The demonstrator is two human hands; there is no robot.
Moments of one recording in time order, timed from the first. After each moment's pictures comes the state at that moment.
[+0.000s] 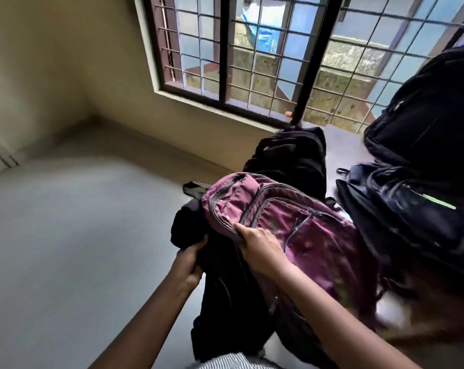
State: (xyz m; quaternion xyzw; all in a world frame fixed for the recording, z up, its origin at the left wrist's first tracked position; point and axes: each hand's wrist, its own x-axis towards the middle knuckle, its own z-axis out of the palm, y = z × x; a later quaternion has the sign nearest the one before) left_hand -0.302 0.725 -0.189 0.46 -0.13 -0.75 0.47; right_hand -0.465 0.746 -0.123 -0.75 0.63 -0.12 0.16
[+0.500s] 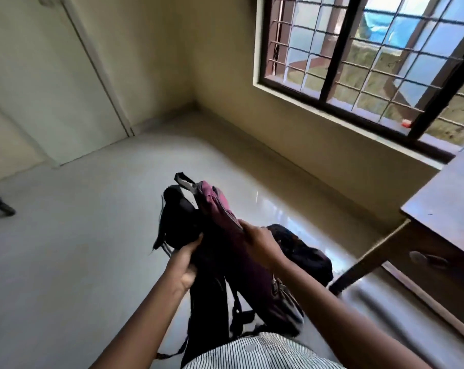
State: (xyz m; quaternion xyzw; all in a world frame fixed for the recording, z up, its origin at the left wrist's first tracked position) left_hand -0.125 0.761 -0.194 0.52 -0.04 -0.63 0.58; right_hand -0.299 0.699 -0.164 -0.80 0.47 -0.17 0.34
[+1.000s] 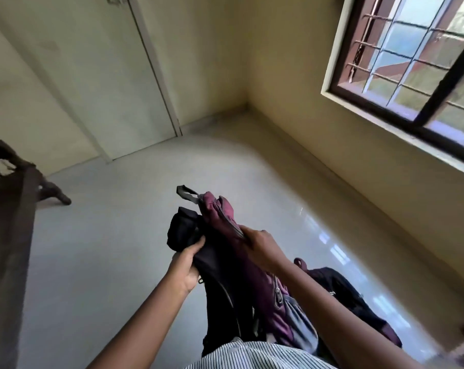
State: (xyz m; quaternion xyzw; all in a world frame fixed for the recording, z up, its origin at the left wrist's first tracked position) left_hand 0.018 0.605 -0.193 0.58 0.04 -0.52 0.62; right_hand -0.131 0.504 -0.197 -0.86 0.37 -0.09 0.34
